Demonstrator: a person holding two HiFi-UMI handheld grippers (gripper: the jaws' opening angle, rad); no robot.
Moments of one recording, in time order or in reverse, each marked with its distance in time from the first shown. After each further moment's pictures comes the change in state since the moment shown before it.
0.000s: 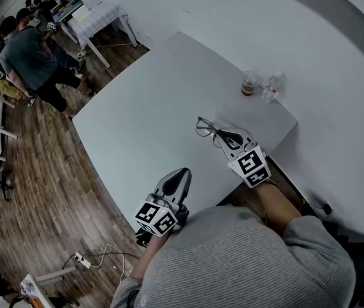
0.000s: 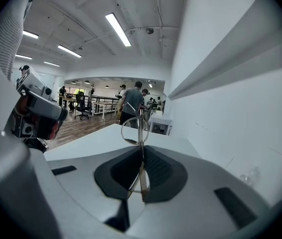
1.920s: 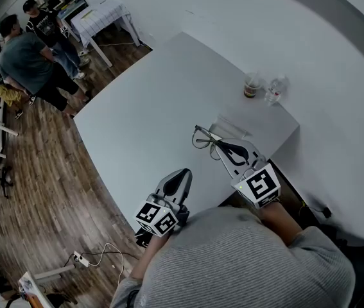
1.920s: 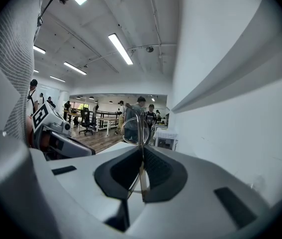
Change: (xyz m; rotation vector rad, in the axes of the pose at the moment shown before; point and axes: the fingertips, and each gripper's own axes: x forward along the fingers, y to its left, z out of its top) left arm 0.001 0.006 0.002 -0.006 0.001 0.010; right arm -0.046 0.035 0.074 0.034 -0.197 0.054
